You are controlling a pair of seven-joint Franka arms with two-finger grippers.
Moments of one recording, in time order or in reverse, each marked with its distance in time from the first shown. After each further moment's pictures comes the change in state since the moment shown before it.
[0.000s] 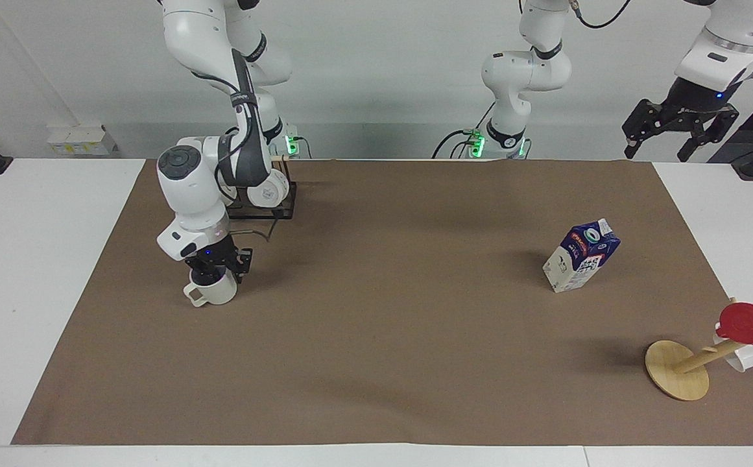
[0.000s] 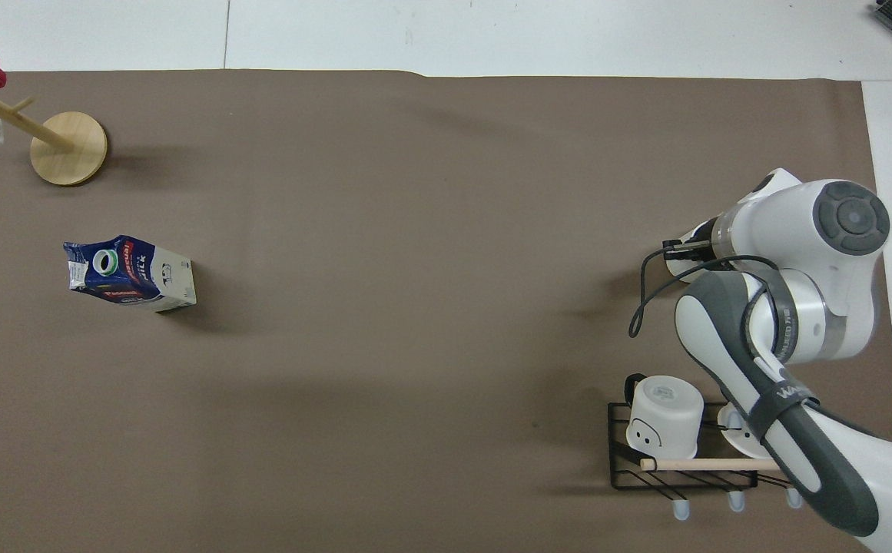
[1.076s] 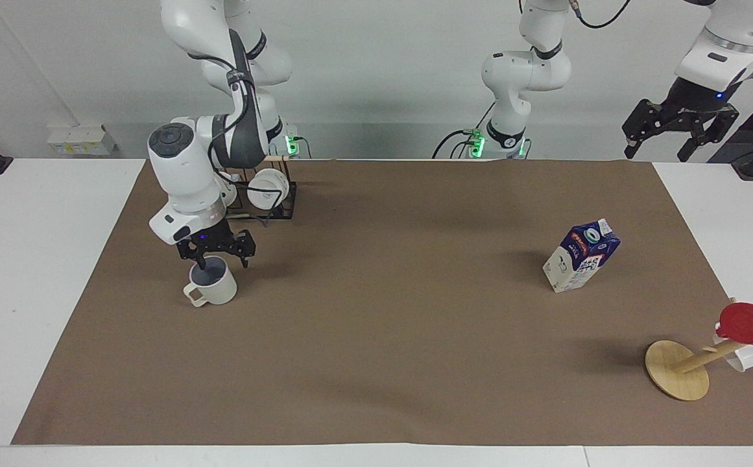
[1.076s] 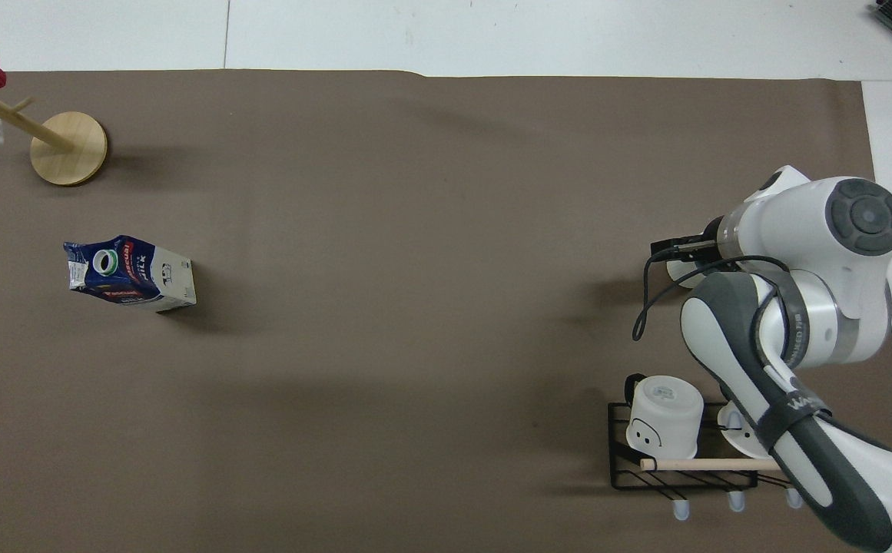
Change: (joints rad) left arm 0.000 0.000 0.000 0.000 0.000 0.000 0.000; right arm 0.005 -0.024 0.001 0.002 0.000 -0.023 -0.001
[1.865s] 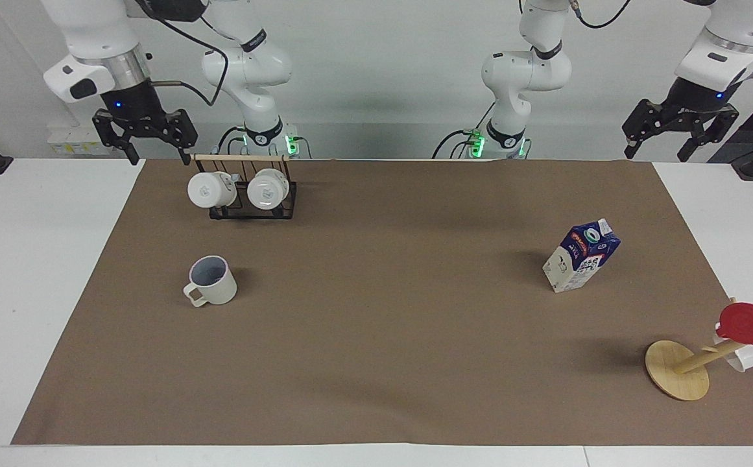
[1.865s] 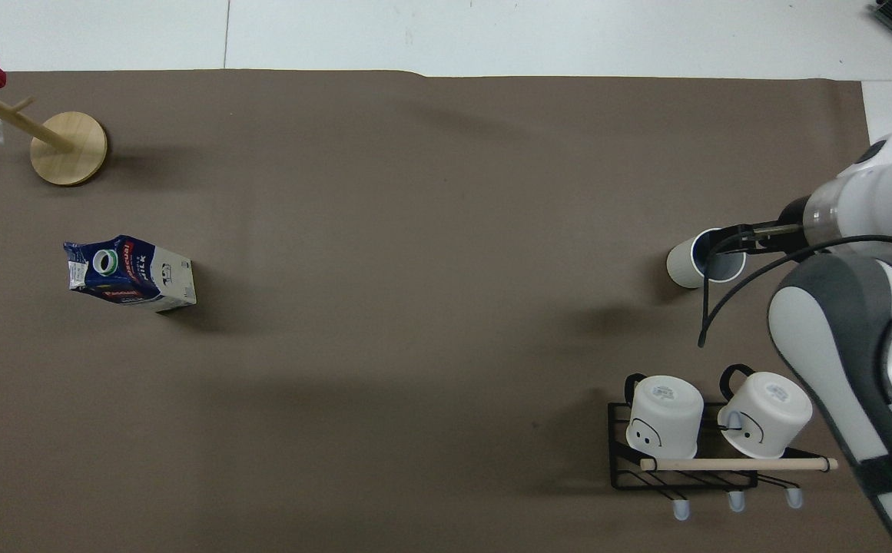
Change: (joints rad) left arm 0.000 0.000 0.000 0.000 0.000 0.000 0.000; right arm -0.034 -0.128 -0.001 0.118 -0.005 -0.271 -0.006
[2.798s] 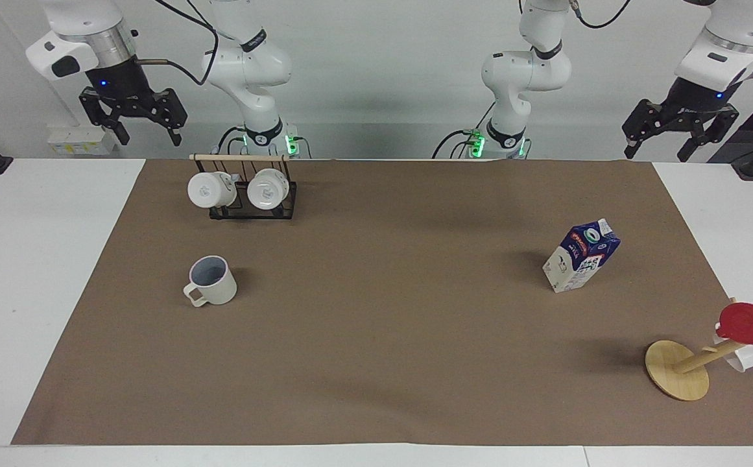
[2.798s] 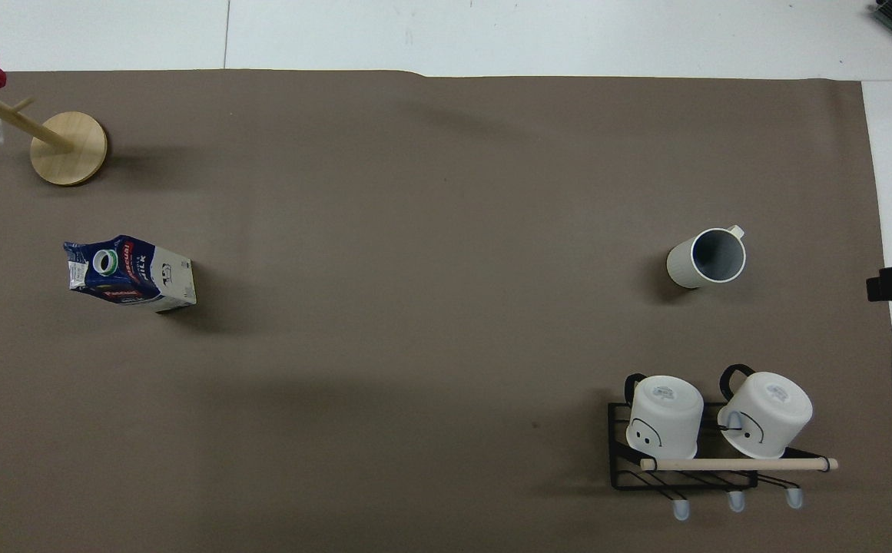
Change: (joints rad) left arm 0.000 0.000 0.000 0.000 0.000 0.000 0.000; right arm -0.061 -0.184 -0.005 0.312 -0.008 -0.546 -0.047
